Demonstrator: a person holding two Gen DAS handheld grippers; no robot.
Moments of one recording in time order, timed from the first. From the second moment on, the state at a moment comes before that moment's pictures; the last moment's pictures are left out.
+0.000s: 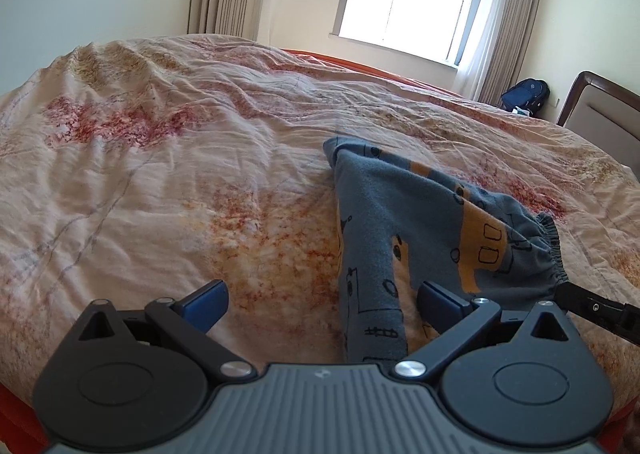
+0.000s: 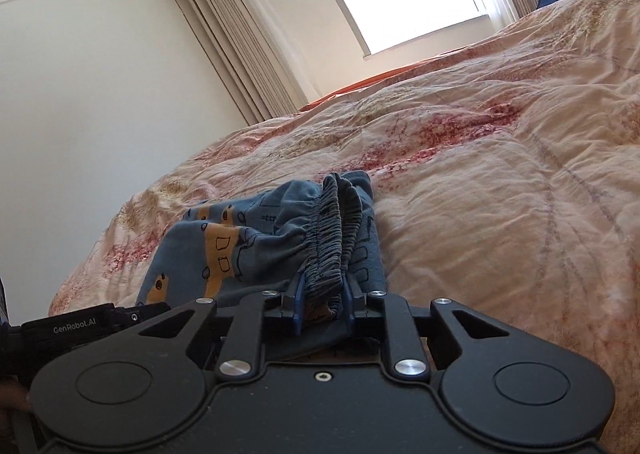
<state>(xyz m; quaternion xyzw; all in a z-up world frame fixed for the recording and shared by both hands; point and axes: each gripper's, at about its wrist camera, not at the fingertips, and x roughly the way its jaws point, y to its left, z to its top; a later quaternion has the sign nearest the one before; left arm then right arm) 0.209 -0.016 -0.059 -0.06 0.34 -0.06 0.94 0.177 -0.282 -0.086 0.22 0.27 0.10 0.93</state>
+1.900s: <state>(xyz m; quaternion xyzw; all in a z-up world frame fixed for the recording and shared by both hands) 0.190 -0.008 -0.081 -0.04 0.32 -0.08 0.94 0.169 -0.270 -0.105 0.05 0.26 0.04 0.96</state>
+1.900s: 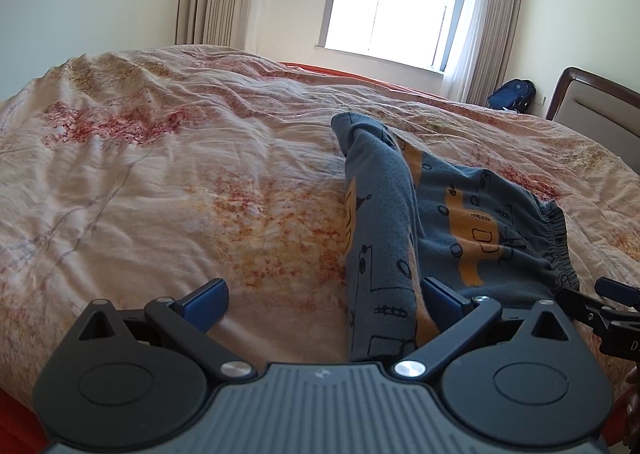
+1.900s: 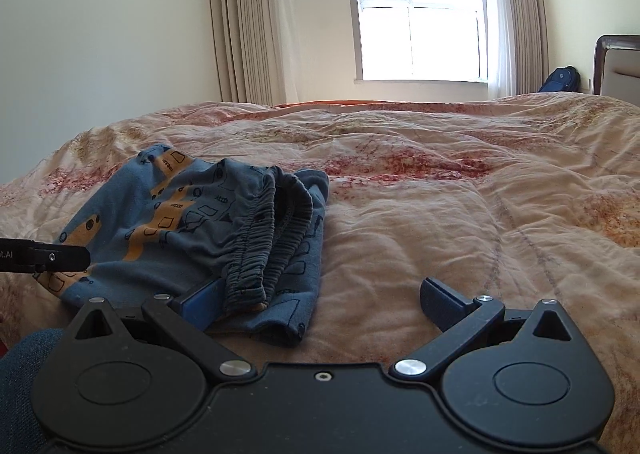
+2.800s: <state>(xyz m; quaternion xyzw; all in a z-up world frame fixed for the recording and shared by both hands) 0.255 -0.042 -0.077 -0.04 0.35 -0.11 0.93 0.258 -0.289 -0.099 0.17 0.28 0.14 0.93</state>
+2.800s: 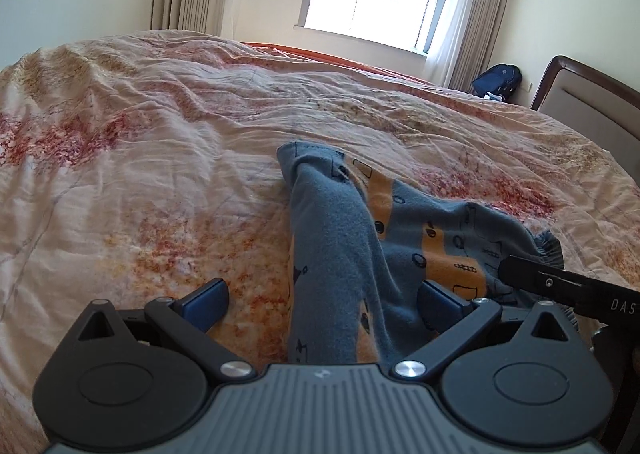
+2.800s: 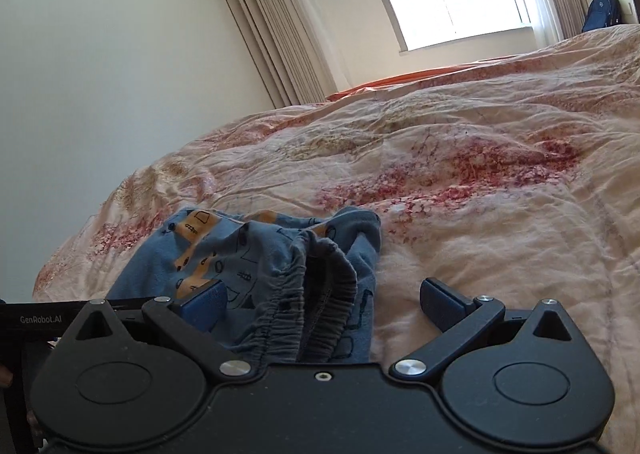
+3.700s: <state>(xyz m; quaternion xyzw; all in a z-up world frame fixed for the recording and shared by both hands) 0.246 -0.035 -0.082 -0.03 0.34 -0.11 0.93 0.249 -0.285 -0.122 0.17 0.23 0.14 0.95</state>
